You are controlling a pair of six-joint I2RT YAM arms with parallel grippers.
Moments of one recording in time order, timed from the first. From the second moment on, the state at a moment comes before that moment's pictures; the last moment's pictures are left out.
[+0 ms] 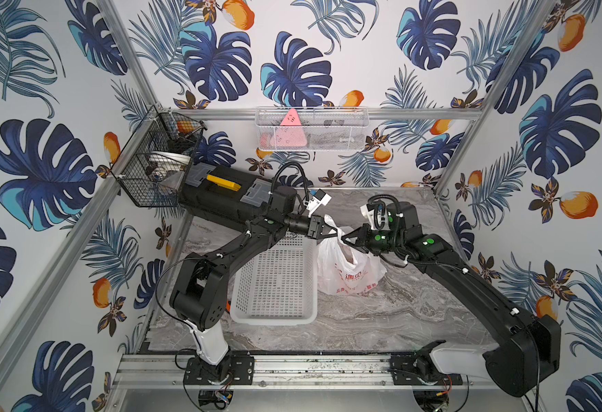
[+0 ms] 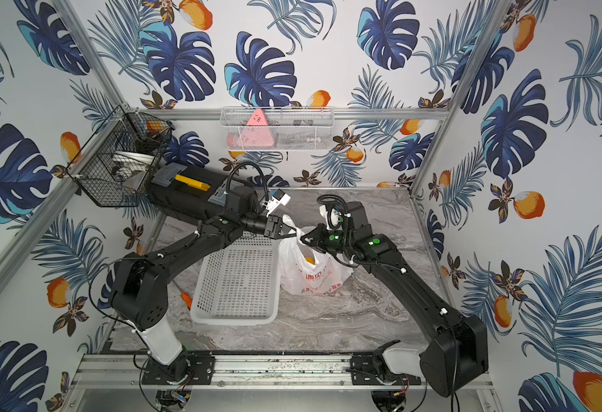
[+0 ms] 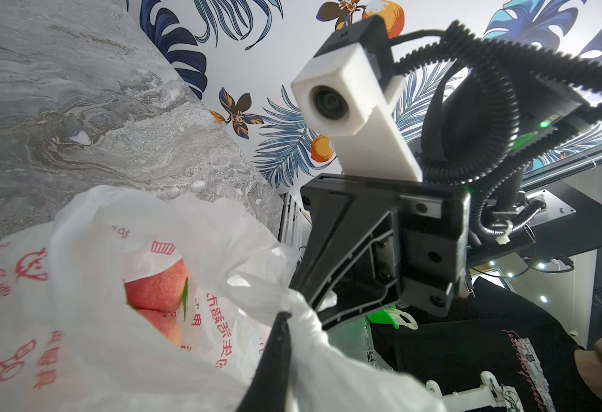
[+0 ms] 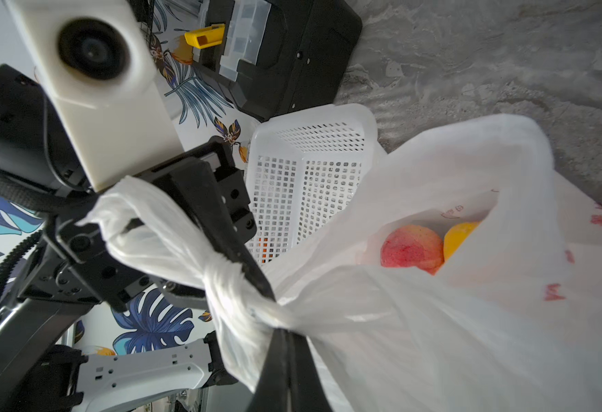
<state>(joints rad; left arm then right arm) -0.41 1.76 1.35 0.00 1.18 -0.59 0.45 1.31 1.12 -0.43 -0.56 0.77</state>
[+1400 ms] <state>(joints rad) -0.44 1.76 1.40 -0.13 1.14 -0.47 0.48 1.33 1.10 -0.41 -0.51 0.85</state>
